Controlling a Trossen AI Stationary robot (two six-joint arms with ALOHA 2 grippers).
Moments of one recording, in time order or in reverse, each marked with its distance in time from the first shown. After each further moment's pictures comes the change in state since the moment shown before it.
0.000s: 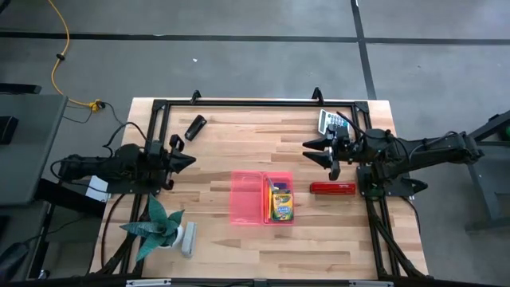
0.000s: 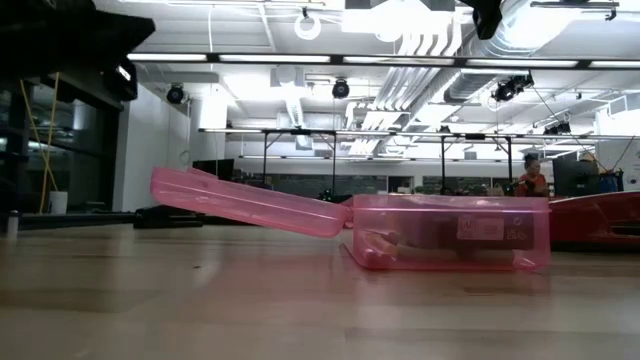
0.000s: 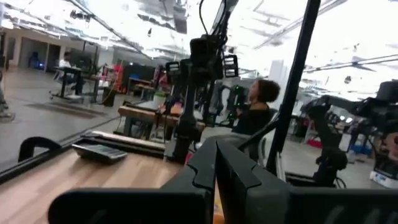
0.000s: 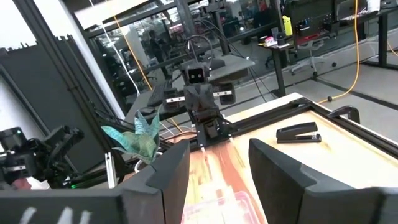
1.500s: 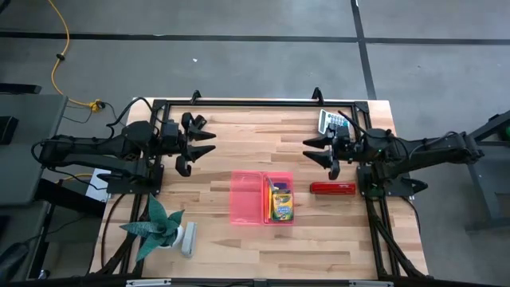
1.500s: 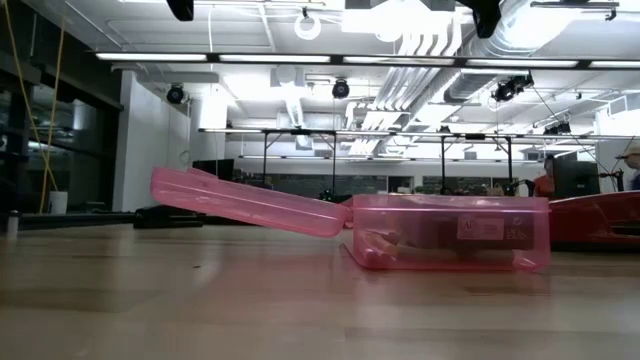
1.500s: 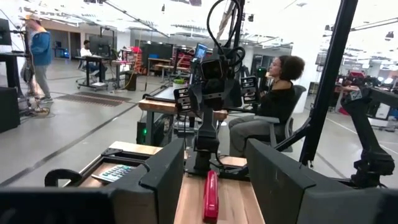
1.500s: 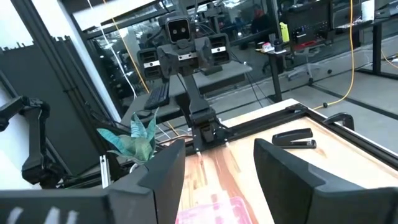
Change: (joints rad) left arm 0.043 0.719 0.606 -0.025 -0.022 0.105; right arm -0.002 -0.001 -0.002 0.015 0.008 -0.028
